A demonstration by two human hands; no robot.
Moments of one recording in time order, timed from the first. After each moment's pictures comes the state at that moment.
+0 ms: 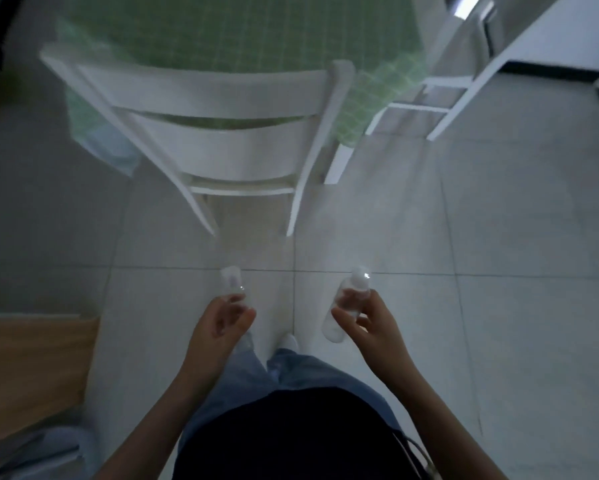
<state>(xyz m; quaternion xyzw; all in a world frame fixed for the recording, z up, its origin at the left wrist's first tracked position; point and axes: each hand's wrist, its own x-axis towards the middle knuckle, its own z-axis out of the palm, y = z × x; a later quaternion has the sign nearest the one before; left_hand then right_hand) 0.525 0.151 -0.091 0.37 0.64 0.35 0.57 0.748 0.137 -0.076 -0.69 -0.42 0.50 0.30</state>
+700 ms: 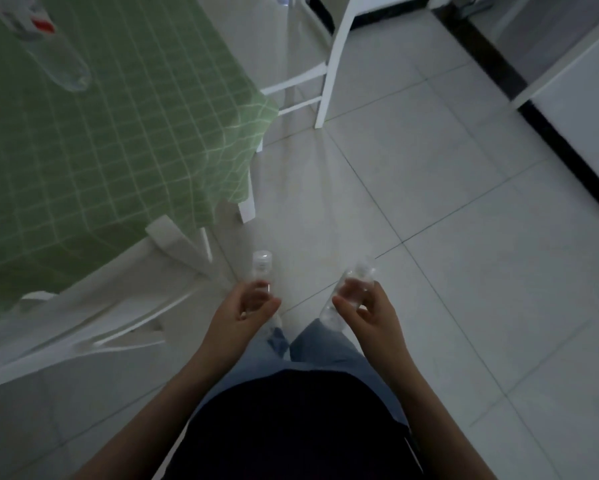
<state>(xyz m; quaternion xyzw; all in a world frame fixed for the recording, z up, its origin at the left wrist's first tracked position) 0.693 0.406 -0.073 0.55 0.46 0.17 0.67 0.852 0.285 -0.075 -0.77 -0.22 0.36 0.48</state>
